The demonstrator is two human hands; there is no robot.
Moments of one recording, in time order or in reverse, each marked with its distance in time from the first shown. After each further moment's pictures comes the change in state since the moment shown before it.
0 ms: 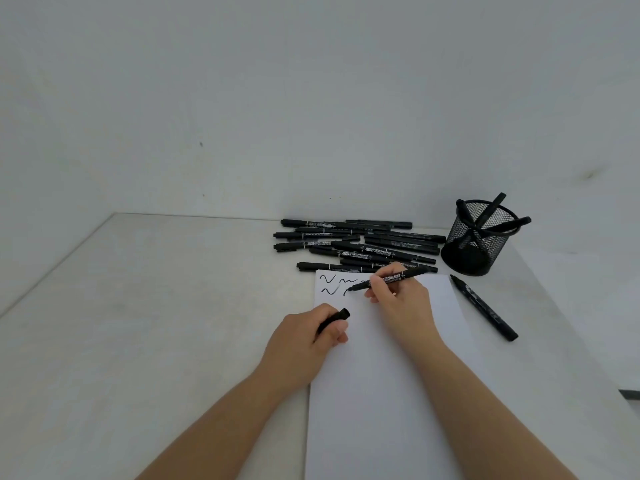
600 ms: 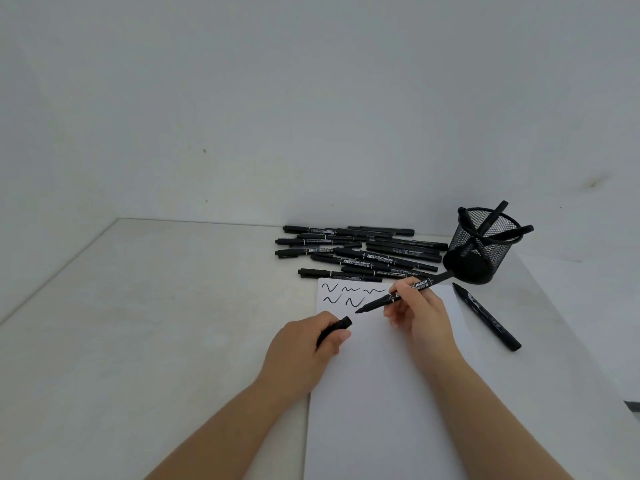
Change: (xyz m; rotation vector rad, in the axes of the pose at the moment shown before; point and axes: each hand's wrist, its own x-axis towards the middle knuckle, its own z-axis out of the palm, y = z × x) left_hand 0.002 -0.005 0.003 0.127 0.025 -0.021; right_hand -0.011 -0.004 -0.016 0.618 -0.047 0.174
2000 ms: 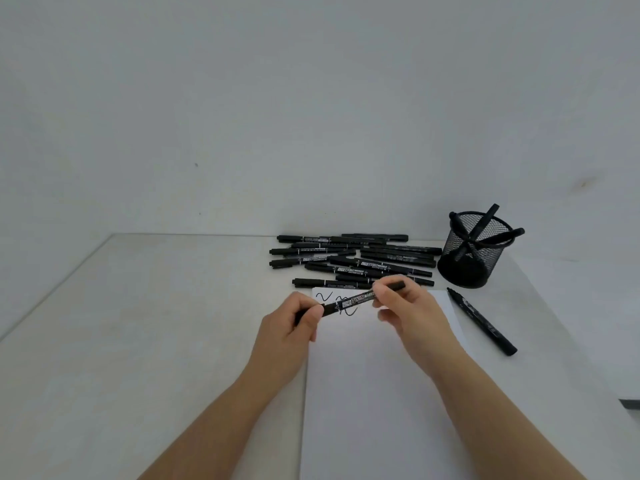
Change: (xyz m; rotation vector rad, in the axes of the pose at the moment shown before) left_hand 0.012 0.007 -0.018 -0.373 0.201 0.012; right_hand -0.005 -0.027 0.006 -0.170 -0.121 0.002
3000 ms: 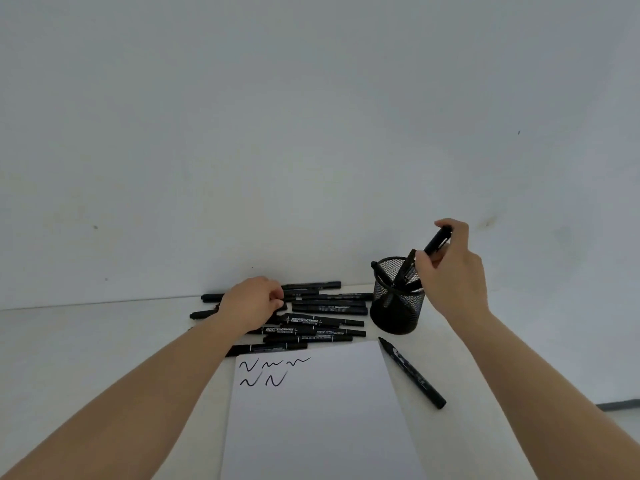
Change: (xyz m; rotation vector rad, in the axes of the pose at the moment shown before) left_hand 0.185 -0.006 0.044 0.873 -0.296 0.088; right_hand 0.079 -0.066 -0.140 -0.801 0.605 -0.384
